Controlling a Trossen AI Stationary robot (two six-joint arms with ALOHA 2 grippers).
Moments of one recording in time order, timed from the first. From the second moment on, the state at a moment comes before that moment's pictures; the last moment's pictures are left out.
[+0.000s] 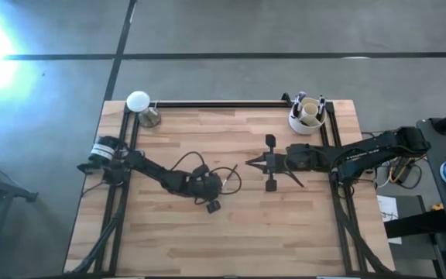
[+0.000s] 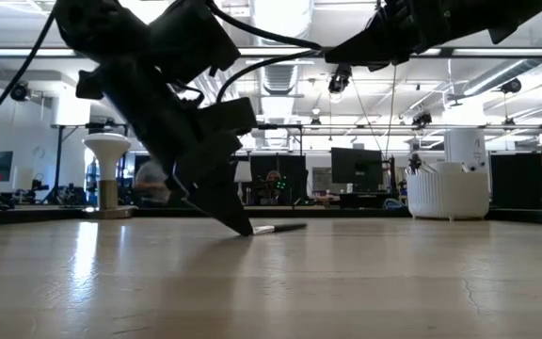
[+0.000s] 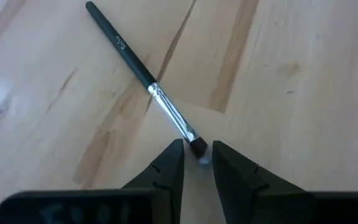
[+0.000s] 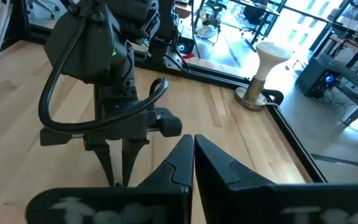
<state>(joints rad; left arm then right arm) -0.21 1.83 0.90 0.02 -0.36 -0.46 0.09 1.21 0.63 0.31 0.18 -0.20</state>
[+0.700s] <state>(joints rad) -0.22 1.76 0.86 -0.03 -0.57 -0.16 0.09 1.29 0.62 0.25 0.19 -0.07</state>
